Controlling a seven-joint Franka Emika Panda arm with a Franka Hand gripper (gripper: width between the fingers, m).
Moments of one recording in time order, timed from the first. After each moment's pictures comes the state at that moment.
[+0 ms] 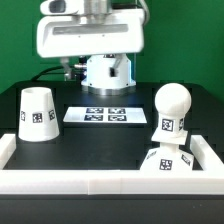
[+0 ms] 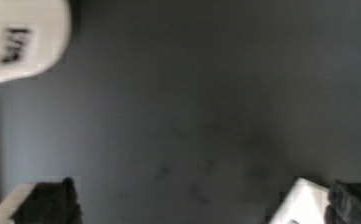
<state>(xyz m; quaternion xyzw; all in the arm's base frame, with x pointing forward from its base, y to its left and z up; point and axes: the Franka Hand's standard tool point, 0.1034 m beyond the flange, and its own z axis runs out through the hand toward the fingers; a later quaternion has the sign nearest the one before) 0.453 -0.075 0.132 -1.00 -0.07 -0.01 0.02</state>
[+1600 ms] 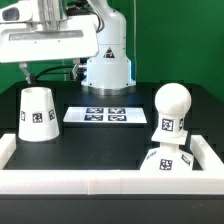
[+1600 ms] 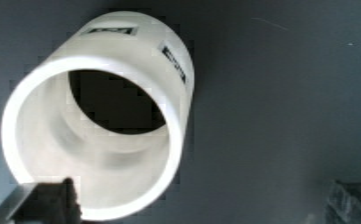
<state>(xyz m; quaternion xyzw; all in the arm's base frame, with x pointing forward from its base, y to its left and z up) 0.424 -0.138 0.113 -1.00 -0.06 0.00 0.02</state>
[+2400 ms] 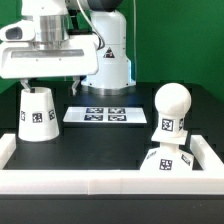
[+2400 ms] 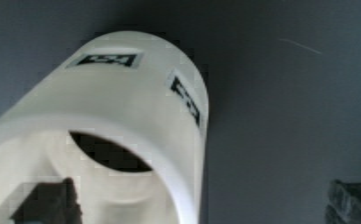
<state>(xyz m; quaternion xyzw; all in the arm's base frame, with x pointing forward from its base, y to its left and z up) 0.416 -0.140 0.078 -1.00 -0.06 0.02 0.01</state>
